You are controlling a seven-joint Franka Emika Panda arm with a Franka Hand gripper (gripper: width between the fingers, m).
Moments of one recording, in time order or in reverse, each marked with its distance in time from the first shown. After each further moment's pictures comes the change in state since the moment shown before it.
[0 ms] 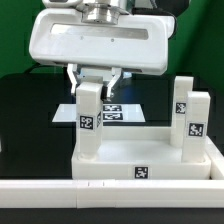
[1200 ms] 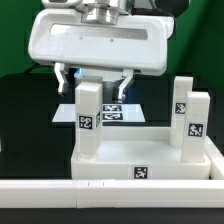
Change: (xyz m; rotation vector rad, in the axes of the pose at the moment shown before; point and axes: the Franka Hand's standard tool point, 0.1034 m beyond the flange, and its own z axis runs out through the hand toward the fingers) arm -0.001 0.003 0.000 0.000 -0.027 -0.007
